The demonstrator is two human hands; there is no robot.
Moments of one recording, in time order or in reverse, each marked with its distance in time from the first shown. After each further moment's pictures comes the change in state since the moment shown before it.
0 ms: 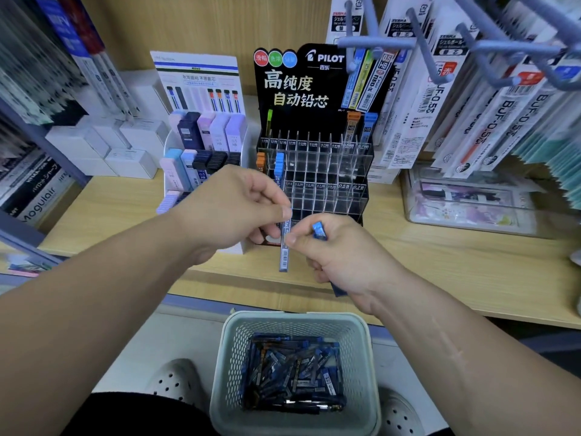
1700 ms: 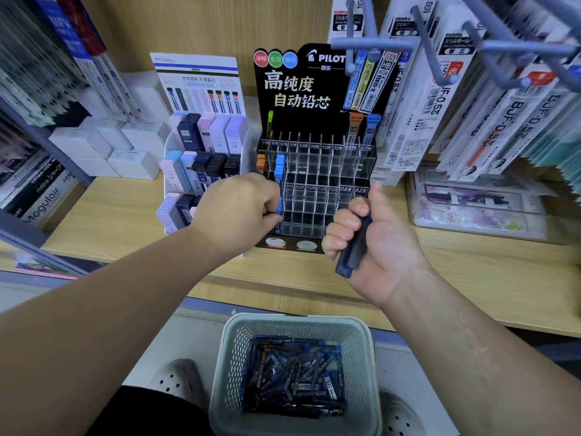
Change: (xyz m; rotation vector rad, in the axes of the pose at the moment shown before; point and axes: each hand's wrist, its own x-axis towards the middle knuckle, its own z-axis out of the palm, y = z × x) left_hand 0.038 -0.041 0.007 0.836 0.296 0.513; right_hand 0.006 -0.017 -0.020 1.046 0.174 0.176
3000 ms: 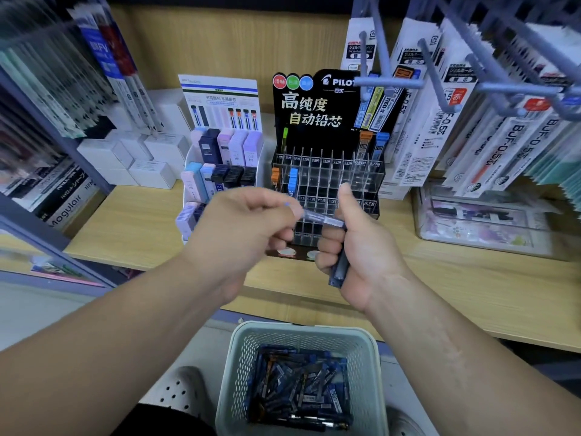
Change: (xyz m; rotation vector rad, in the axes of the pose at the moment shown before) left_hand -0.028 0.057 -0.056 -1.171 0.055 -0.734; right_hand -0.006 0.017 0.026 -0.360 0.056 -0.069
